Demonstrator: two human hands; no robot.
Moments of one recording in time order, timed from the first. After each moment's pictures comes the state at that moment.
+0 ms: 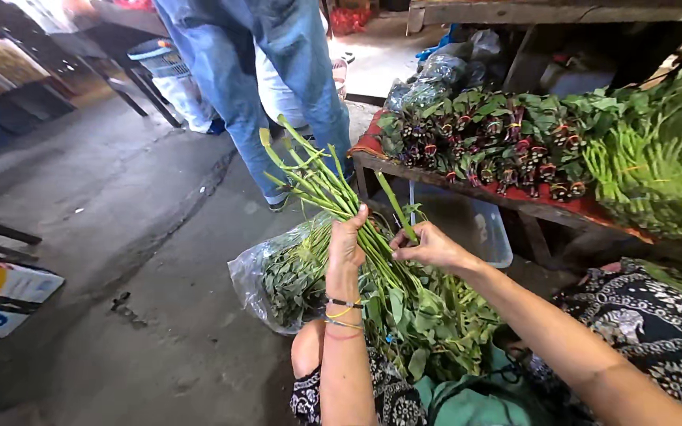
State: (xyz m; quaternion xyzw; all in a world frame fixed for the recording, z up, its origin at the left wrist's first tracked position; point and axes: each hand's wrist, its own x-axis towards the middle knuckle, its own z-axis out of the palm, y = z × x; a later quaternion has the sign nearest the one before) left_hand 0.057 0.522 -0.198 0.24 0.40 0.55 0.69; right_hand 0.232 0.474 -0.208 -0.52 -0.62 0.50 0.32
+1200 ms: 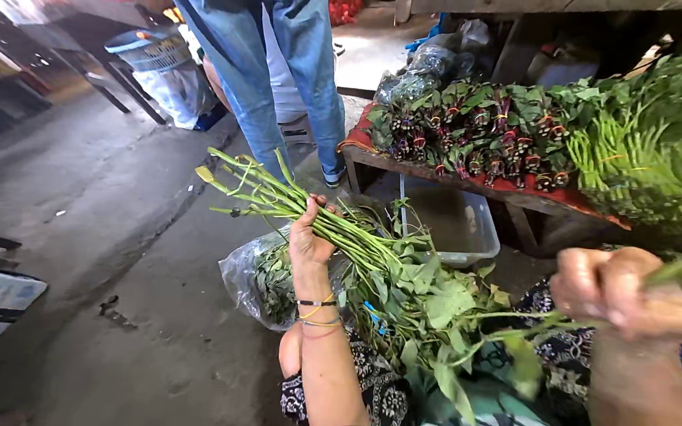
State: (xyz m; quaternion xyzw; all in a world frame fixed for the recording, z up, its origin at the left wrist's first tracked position) left_hand 0.021 0.523 -0.197 0.17 0.23 0.63 0.72; right_hand 0.332 0.332 -0.151 -0.18 -0.66 0.45 0.57
